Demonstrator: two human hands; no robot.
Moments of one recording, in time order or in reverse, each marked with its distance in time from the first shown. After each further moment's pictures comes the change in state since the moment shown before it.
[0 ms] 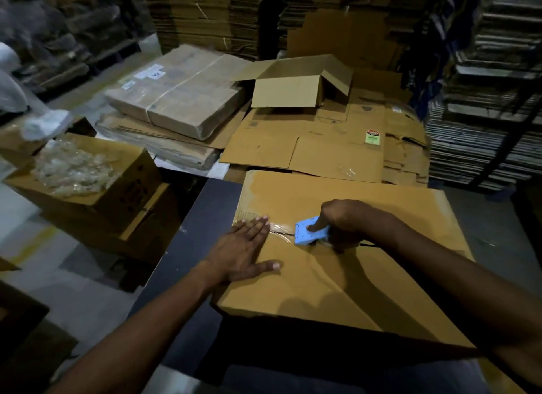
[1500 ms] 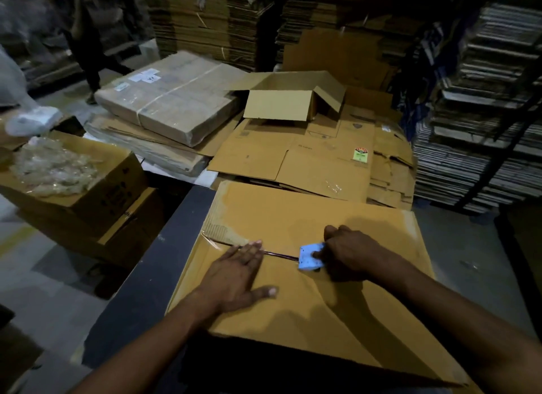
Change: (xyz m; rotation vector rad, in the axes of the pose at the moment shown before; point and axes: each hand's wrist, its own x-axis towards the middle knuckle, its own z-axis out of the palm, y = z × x) left_hand 0.012 0.055 0.011 -0.091 0.024 -0.036; right_hand -0.043 0.031 0.033 -0.070 0.035 0.027
